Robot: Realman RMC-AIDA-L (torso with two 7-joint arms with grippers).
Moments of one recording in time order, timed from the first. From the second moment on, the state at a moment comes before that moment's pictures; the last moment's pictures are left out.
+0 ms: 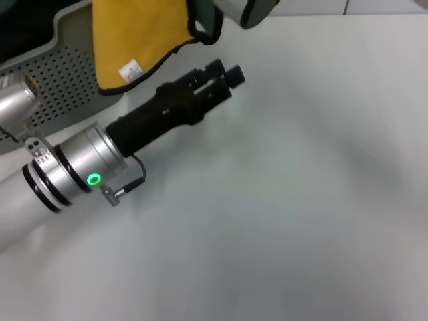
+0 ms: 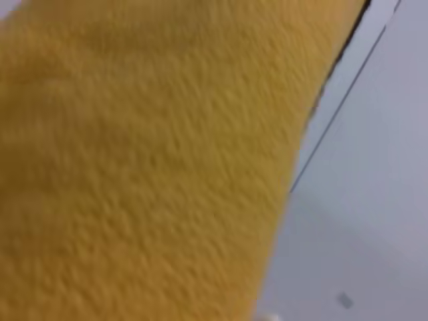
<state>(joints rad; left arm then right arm) -0.60 -2.11 1.23 0.07 0.91 1.51 -1.12 0.64 2.03 -1.93 -1.58 2.24 0.08 -2.94</state>
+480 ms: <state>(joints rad) -0.62 -2.11 1.23 0.05 0.85 1.52 -1.12 0.64 2.03 -1.95 -1.56 2.25 0.05 -2.94</state>
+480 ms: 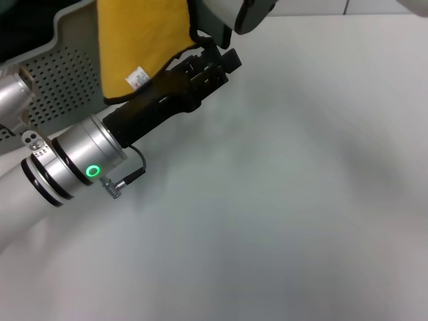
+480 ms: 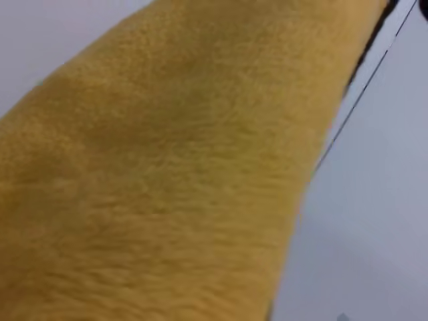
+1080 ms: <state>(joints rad) -0.65 -2.11 1.25 0.02 0.86 1.53 -1.12 0.68 2.03 -1.92 -1.57 2.30 0.05 -2.89</state>
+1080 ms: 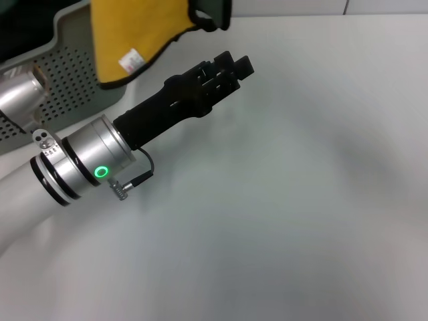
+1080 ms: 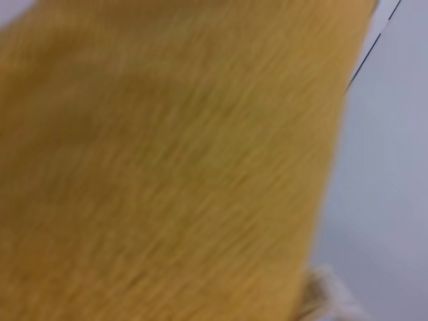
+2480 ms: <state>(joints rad) -0.63 -2.11 1.26 0.02 0.89 1.58 -0.66 0.90 2.03 -1.85 -1.51 2.36 -0.54 -2.71</state>
